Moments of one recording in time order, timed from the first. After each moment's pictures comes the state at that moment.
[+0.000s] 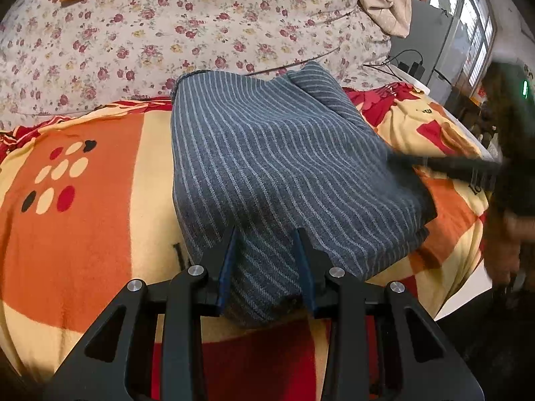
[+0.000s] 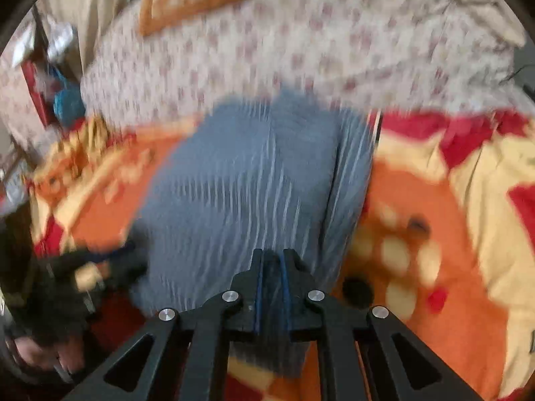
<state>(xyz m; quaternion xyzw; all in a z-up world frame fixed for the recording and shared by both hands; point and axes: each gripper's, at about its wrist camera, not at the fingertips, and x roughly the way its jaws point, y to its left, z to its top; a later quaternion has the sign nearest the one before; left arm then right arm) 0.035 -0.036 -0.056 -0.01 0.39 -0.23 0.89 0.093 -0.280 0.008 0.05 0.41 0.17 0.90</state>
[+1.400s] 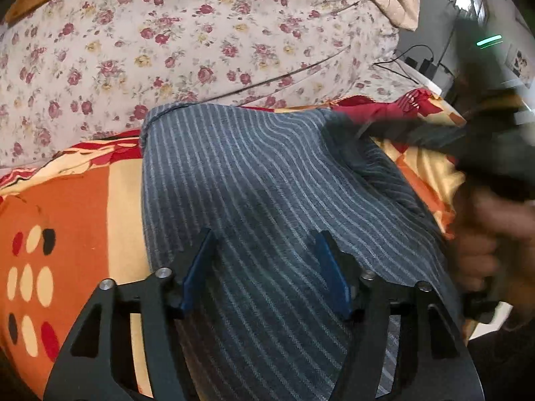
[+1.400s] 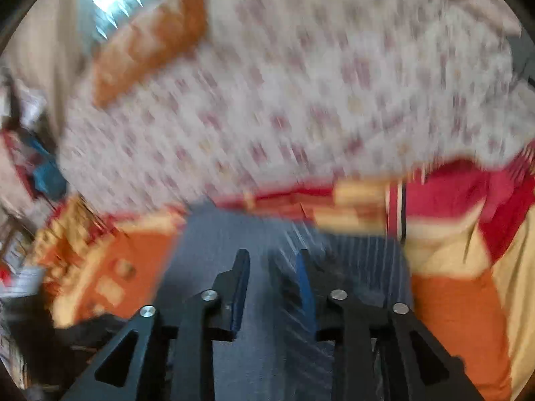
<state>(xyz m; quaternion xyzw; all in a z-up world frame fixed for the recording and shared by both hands) 0.168 -0.058 -0.050 0.01 0.42 -0.27 0.87 0.244 -0.260 -0.060 0.13 0.50 0.11 0.85</state>
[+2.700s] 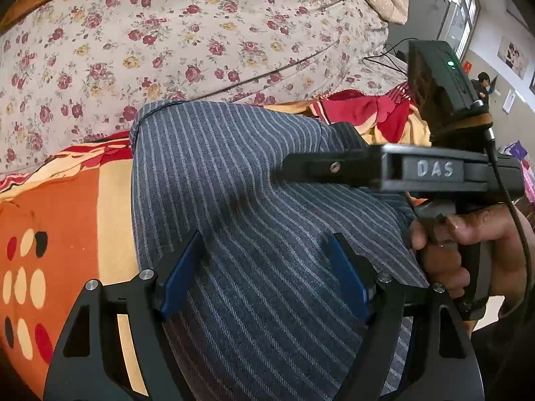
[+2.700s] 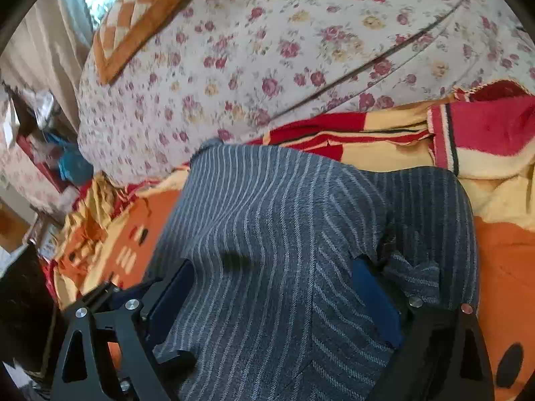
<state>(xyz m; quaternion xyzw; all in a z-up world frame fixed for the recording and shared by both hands) 0.166 -0.064 -0.053 0.03 0.41 -0.28 0.87 0.234 -0.265 -0.074 0.20 0.48 0.21 0.83</state>
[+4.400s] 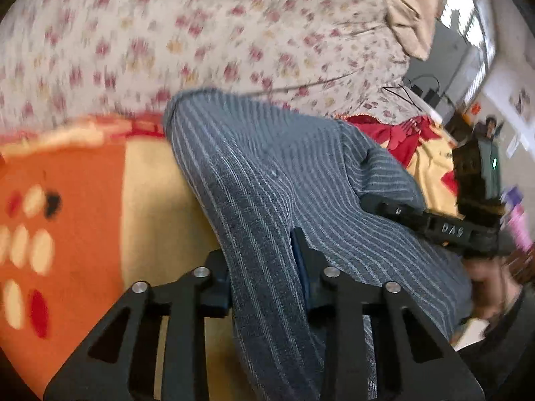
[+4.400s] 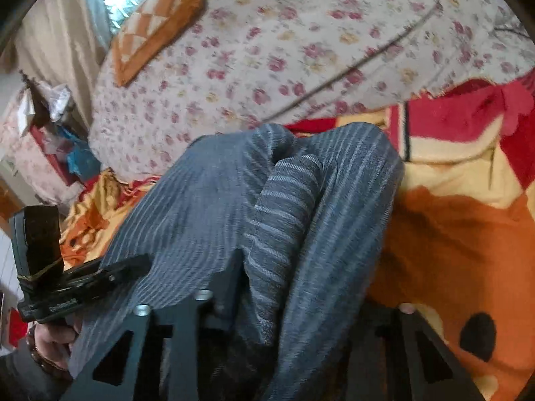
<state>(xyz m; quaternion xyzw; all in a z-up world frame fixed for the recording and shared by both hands) 0.162 -0.027 -0.048 -0.03 0.40 -0.25 0.88 0.190 -0.304 -0.076 0.18 0.43 0.23 0.85</state>
